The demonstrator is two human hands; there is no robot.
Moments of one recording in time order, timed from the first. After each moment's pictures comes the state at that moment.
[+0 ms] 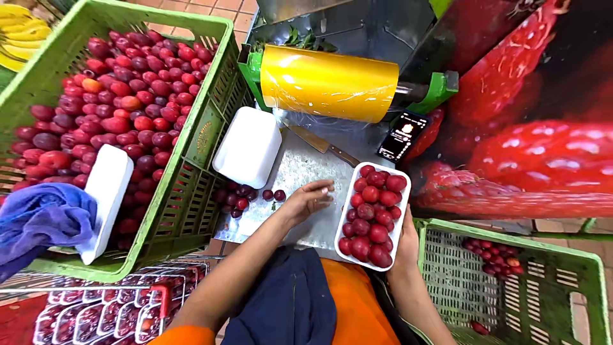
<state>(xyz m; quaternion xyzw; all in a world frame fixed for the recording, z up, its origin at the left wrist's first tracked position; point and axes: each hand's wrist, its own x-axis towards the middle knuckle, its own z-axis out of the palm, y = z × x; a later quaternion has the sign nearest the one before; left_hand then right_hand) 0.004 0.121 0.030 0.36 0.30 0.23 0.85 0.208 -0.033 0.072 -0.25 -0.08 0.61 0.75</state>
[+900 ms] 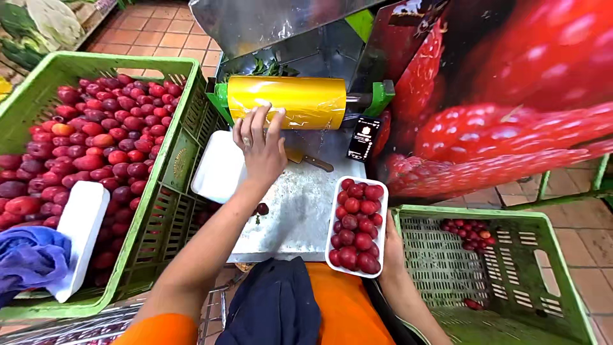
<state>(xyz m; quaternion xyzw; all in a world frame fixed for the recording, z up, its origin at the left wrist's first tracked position) 0.025 0.205 0.127 0.79 0.35 0.48 -0.14 0.208 -0.081 0.079 -0.22 -0.06 0.61 0.76</state>
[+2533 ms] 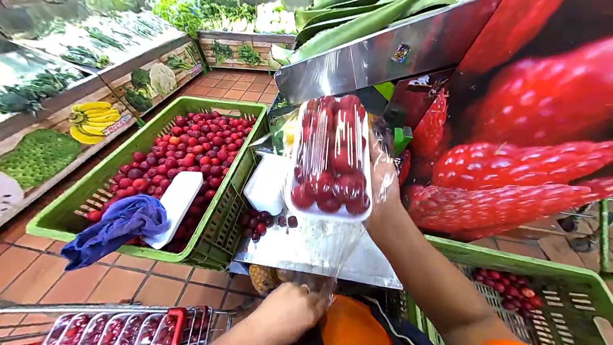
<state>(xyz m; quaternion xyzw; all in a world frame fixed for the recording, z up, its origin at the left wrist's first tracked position) -0.115 -0.063 0.139 0.98 0.14 0.08 0.09 0.100 0.027 0.290 -0.16 -0.26 0.61 0.73</state>
